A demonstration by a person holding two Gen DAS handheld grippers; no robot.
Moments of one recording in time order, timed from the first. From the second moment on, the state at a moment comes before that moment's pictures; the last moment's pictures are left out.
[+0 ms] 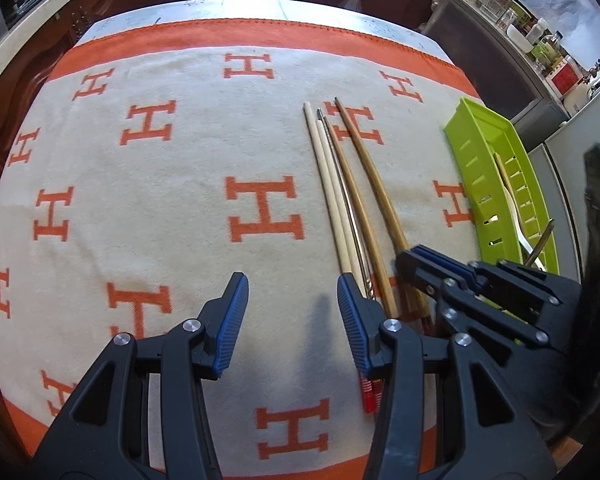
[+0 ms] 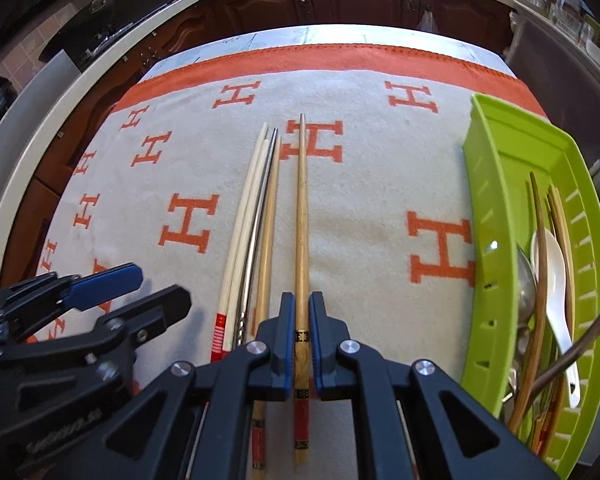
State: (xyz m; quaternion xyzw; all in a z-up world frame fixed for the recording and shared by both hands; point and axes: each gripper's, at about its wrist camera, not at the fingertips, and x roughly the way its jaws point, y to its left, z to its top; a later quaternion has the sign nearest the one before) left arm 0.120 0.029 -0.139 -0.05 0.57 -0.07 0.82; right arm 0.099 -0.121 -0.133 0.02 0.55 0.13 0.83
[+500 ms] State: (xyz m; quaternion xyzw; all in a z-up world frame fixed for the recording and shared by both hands) left arm 0.132 -0.008 -0.151 0.02 0.57 -0.04 0.82; right arm 0.074 -0.155 -0.107 0.07 0.51 0.14 0.84
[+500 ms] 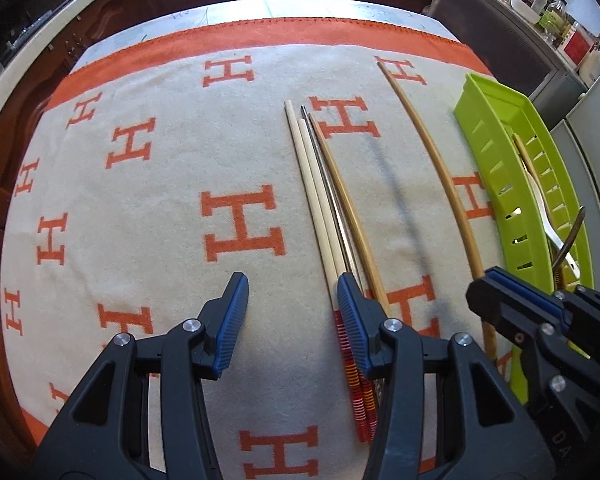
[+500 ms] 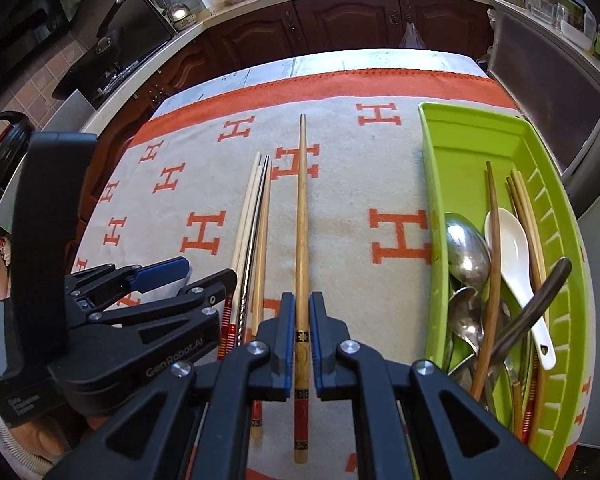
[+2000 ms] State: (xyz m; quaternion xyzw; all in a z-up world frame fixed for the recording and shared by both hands) left arm 0.104 -0.148 -0.047 -0.04 0.54 -0.20 0.82; right arm 0.026 -0.311 -0.089 0.14 0.48 0.03 0.87
